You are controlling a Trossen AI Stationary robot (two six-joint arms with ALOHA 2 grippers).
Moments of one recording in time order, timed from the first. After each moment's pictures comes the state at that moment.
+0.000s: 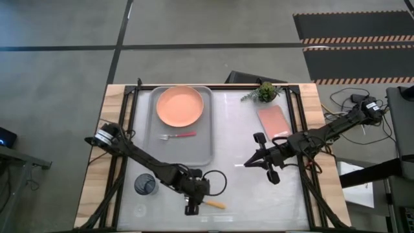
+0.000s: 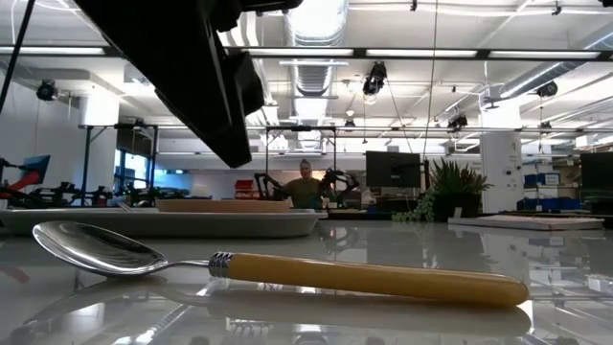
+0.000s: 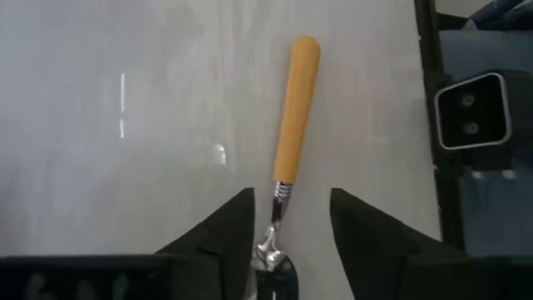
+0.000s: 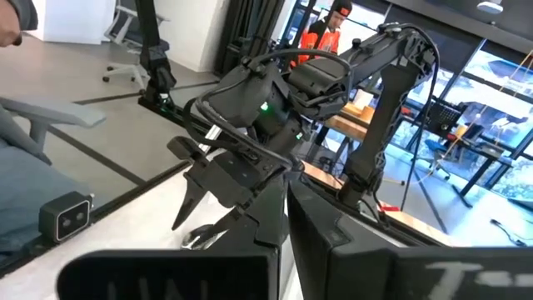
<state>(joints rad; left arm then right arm) -0.50 1.89 1.32 -0.40 0.01 -0.51 0.40 1.00 0.55 0.41 0.03 -0.37</state>
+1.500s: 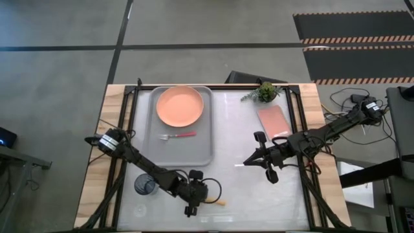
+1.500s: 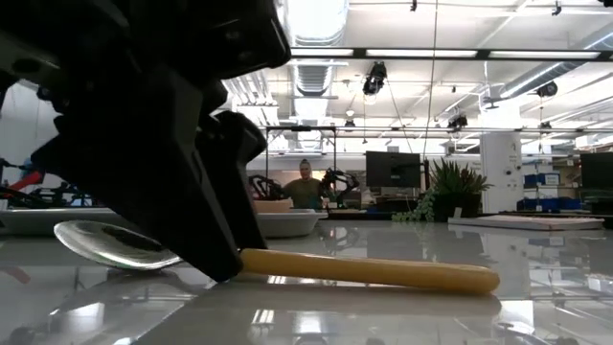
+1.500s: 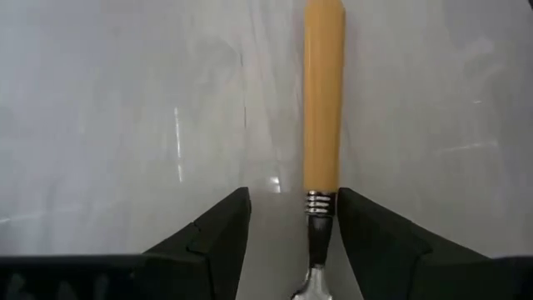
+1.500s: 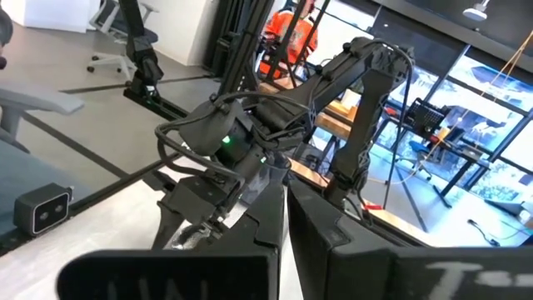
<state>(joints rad) -0.54 1.98 1.16 -0.12 -0.19 -0.36 0.40 1.00 0.56 0.41 0.07 -0.41</state>
